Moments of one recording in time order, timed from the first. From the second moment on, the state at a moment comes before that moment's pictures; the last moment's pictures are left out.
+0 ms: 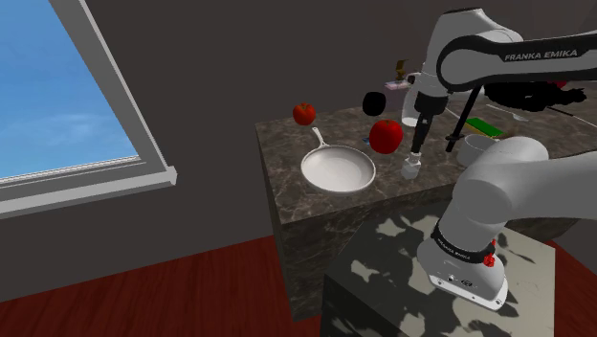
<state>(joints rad) -0.20 -1.10 -0.41 -2.91 -0.37 1.81 -0.48</state>
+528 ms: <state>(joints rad) -0.23 -1.06 -0.47 -2.99 -0.43 1.93 -0.49</state>
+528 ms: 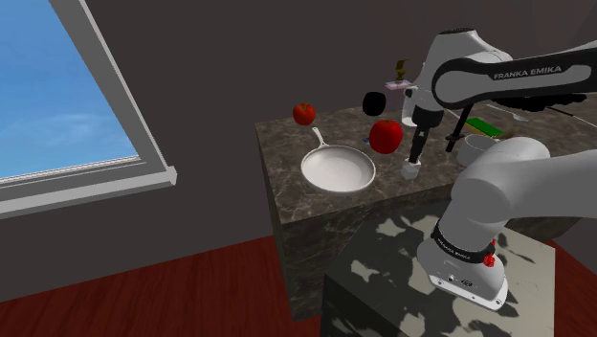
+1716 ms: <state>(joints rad) -0.23 -1.07 -0.47 -2.99 -0.43 1.92 -0.49</state>
